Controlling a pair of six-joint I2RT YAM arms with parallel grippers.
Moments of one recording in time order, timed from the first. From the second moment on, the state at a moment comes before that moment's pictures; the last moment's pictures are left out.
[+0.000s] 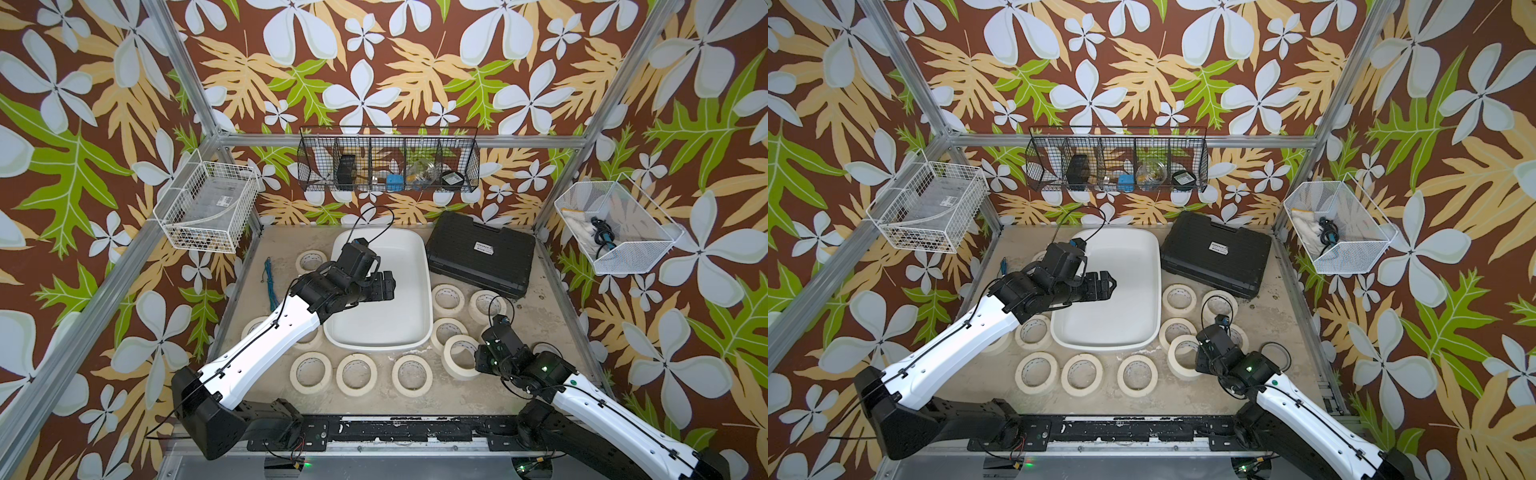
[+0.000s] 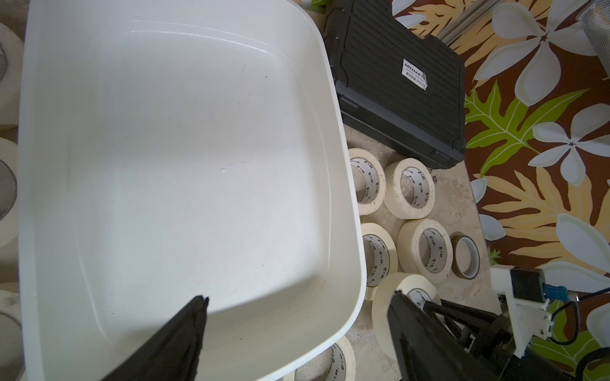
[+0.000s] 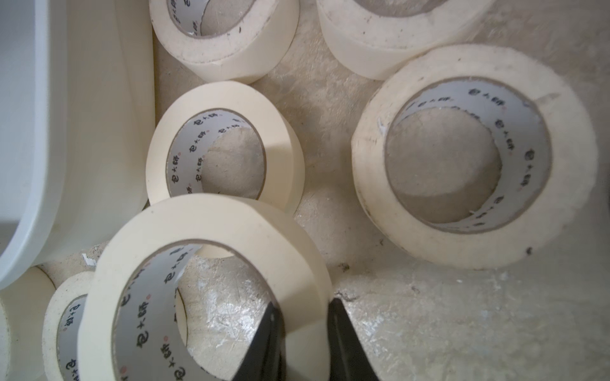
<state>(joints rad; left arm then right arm) -0.67 1.34 1.34 -0.79 -0.04 -0.63 0.64 0.76 0.51 -0.79 0.17 0.78</state>
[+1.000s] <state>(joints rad) -0.67 1.39 1.35 -0.79 -0.02 -0.61 0.68 0.78 0.72 -1.11 0.24 1.05</state>
